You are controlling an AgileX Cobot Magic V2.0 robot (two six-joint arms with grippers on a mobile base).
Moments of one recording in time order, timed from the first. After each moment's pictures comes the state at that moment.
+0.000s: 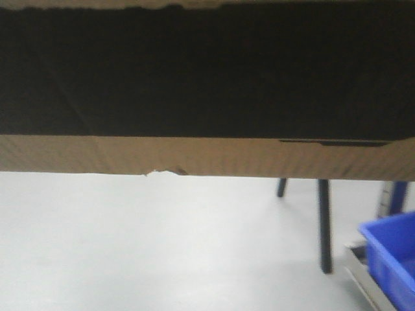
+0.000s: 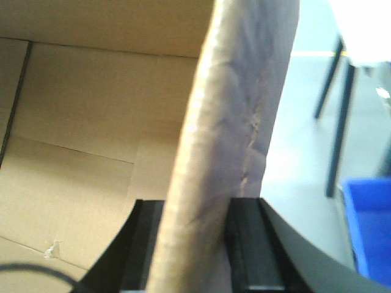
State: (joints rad) left arm -0.51 0.62 -1.29 0.18 1.26 -0.31; right arm 0.01 0.48 -1.15 0.35 1.12 -0.08
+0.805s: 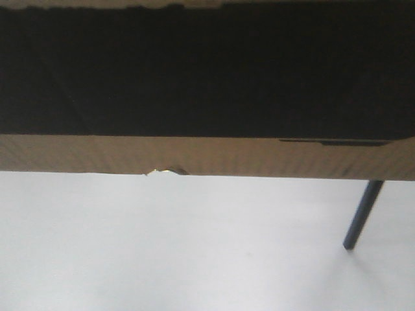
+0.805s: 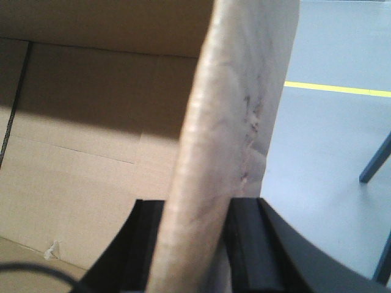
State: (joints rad) left arm -0.51 0.62 -1.29 0.18 1.26 -0.31; right arm 0.01 0.48 -1.15 0.35 1.12 -0.08
